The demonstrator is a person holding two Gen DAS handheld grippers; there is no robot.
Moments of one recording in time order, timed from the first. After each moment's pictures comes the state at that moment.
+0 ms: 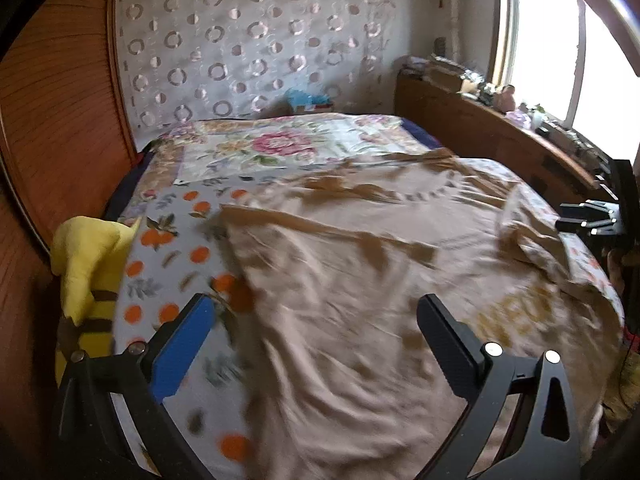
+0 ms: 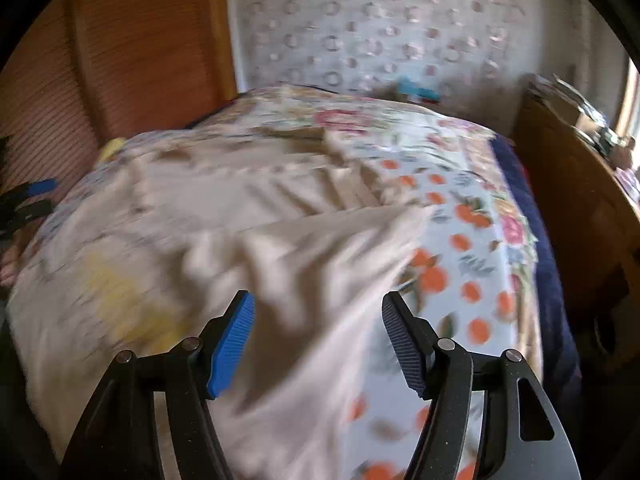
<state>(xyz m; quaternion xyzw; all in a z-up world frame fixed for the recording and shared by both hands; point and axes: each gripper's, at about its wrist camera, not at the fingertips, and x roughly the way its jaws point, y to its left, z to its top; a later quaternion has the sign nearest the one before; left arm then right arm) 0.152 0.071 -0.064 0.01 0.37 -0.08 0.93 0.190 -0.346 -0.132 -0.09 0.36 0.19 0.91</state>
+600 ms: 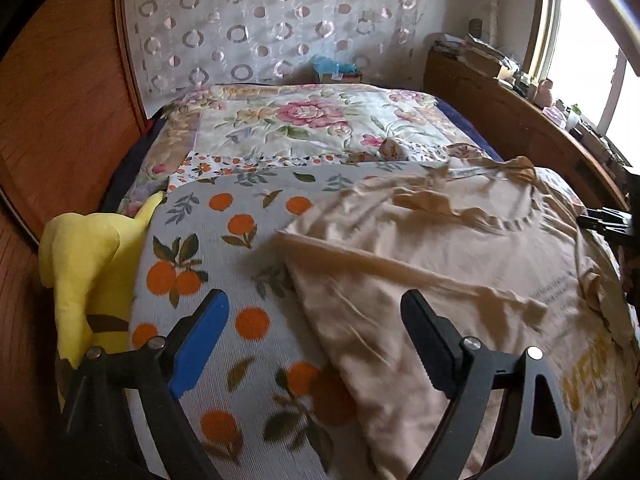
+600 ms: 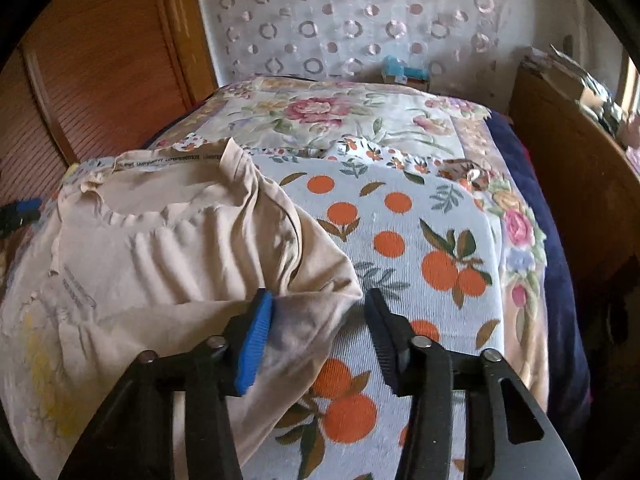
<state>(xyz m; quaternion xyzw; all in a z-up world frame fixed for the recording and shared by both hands) 0.258 0.118 -0.096 -0.01 0.43 -0.05 0.90 0.304 -0.363 -0.160 -0.08 0.38 0.20 0.90</state>
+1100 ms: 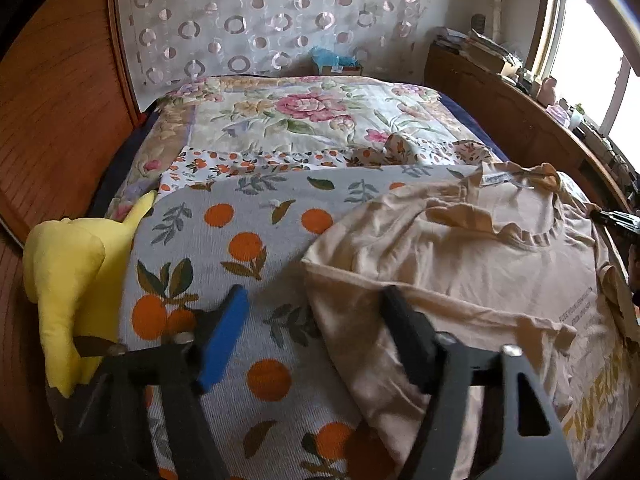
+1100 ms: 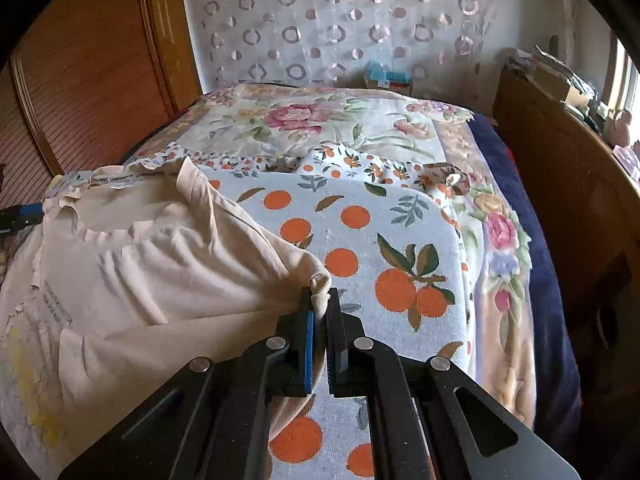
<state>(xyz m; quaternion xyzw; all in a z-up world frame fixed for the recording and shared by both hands) 0.291 0.128 -0.111 -0.01 0.44 -0.06 0.90 0.323 -0.389 -0.166 -0.06 0.38 0.16 0.91</state>
